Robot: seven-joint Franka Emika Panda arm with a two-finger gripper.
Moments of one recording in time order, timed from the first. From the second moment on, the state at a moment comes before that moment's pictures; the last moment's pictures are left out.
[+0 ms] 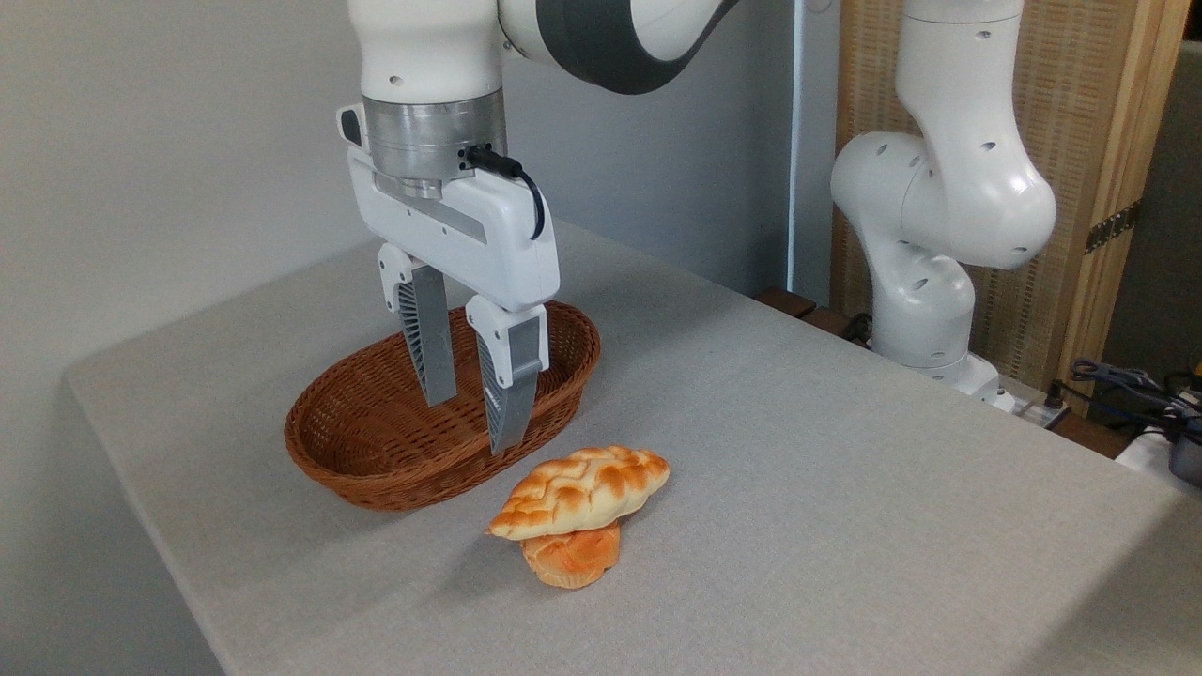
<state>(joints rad) -0.07 -0.04 0.04 -1.83 -0.02 1.91 0.71</state>
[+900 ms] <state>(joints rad) -0.07 -0.05 0.04 -1.89 -0.02 1.86 0.74</state>
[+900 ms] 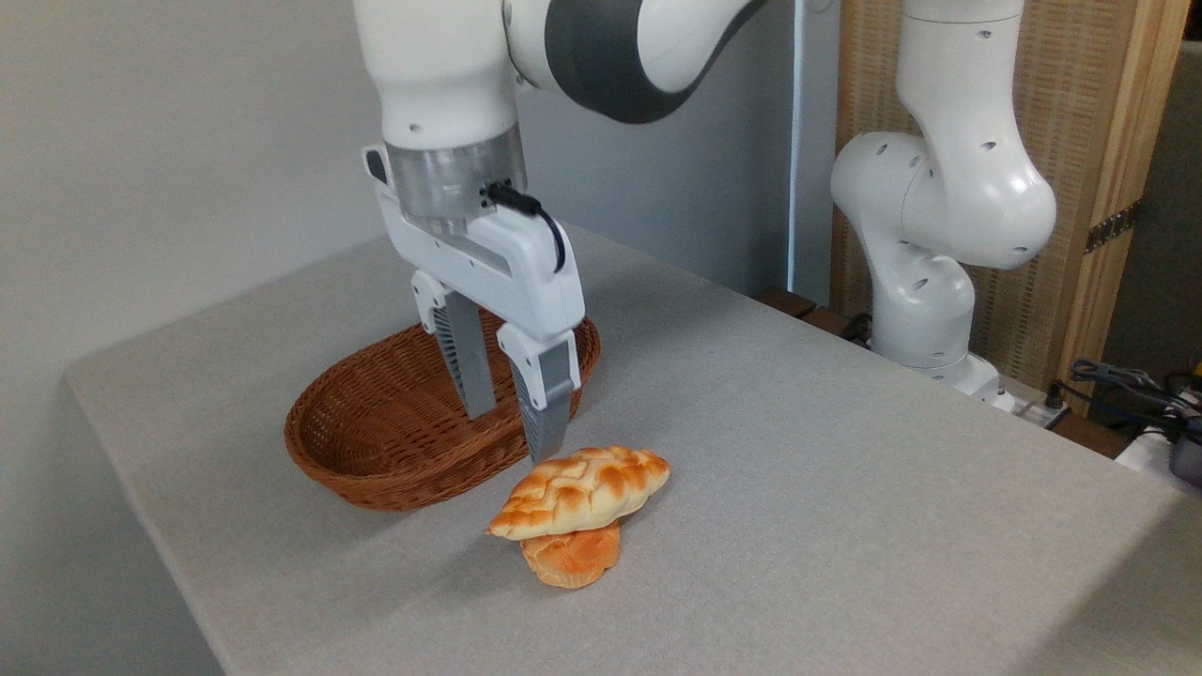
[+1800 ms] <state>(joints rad) -0.06 -0.04 0.05 -1.98 0.04 1.86 0.86</state>
